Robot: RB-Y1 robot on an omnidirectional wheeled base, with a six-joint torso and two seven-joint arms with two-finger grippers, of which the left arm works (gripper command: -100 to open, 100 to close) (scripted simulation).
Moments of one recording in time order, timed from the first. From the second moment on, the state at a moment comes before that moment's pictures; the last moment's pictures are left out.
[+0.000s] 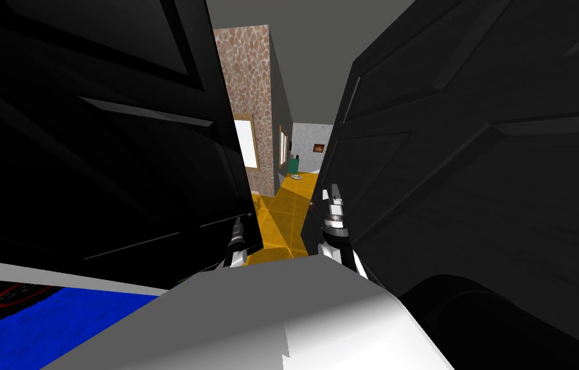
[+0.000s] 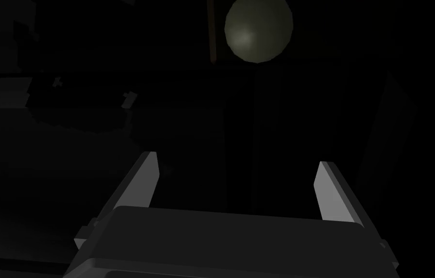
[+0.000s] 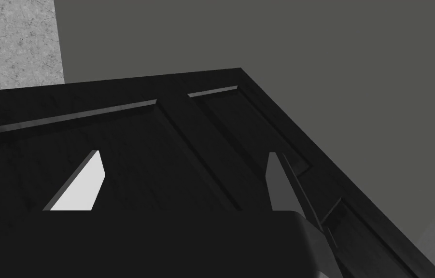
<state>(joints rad) -0.19 0.02 0.23 -0.59 0.21 -0.84 -0.23</state>
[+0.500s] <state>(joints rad) -0.20 -0.03 0.24 -0.57 0.21 -0.86 -0.23</state>
